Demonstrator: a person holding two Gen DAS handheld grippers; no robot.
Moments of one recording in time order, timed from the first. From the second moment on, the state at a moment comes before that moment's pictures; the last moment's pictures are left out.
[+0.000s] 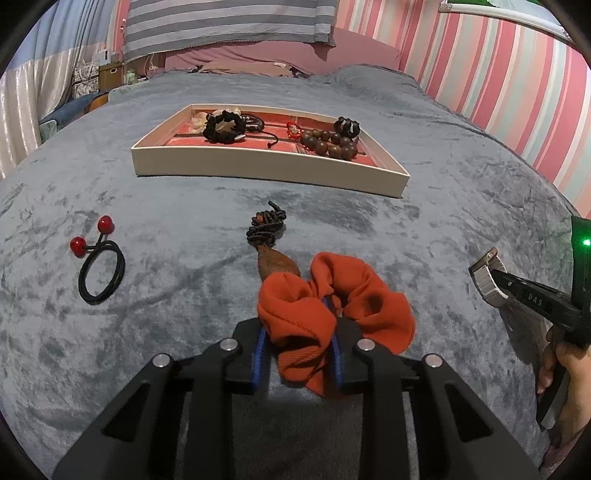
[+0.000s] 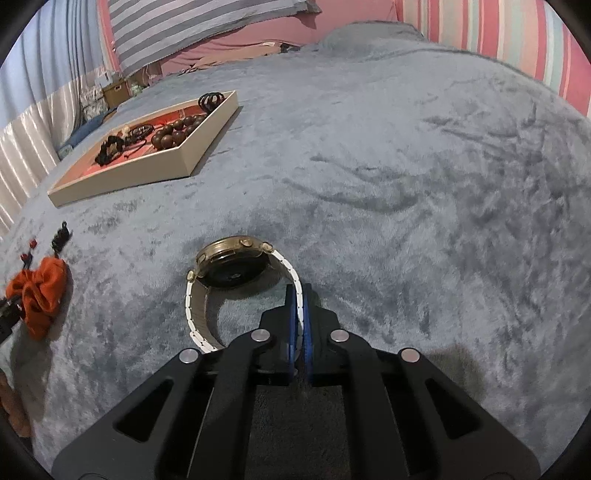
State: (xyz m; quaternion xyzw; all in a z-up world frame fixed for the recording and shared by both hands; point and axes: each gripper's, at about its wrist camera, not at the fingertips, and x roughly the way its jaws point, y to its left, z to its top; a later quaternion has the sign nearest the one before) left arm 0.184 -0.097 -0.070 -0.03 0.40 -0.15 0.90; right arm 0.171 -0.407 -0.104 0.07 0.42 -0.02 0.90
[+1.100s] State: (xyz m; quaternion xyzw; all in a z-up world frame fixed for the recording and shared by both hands) left arm 0.261 -0.037 0.025 -0.01 0.30 -0.13 0.95; right arm 0.220 -0.343 -0.026 0.08 0.32 -0.02 0.94
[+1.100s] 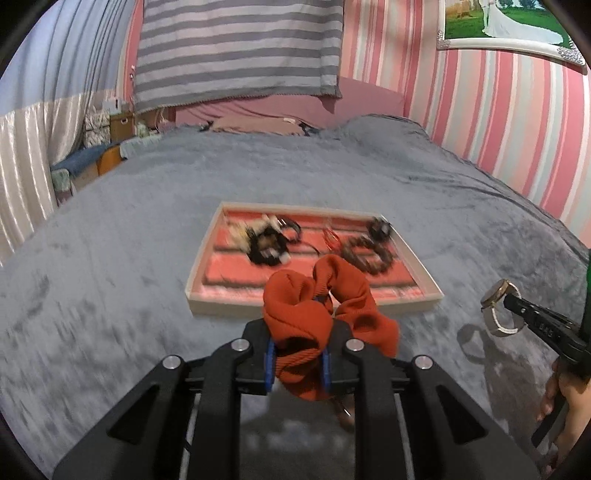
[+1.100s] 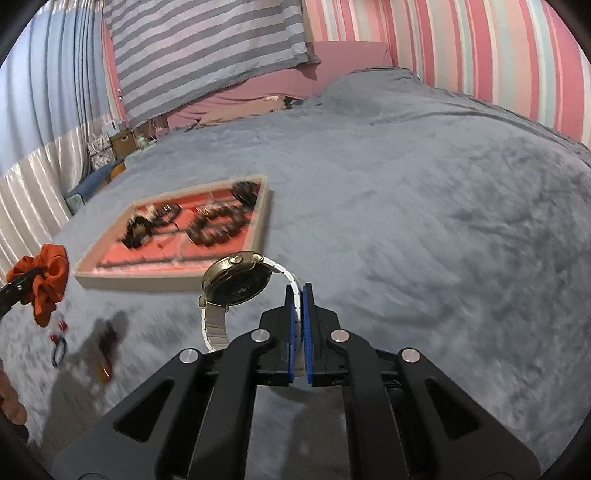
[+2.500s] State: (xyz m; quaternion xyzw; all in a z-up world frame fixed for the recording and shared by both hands) left arm 0.451 -0.017 -0.062 0.03 0.42 -0.09 0.90; right arm 0.389 -0.258 -0.087 0.05 0.40 -0.02 0.92
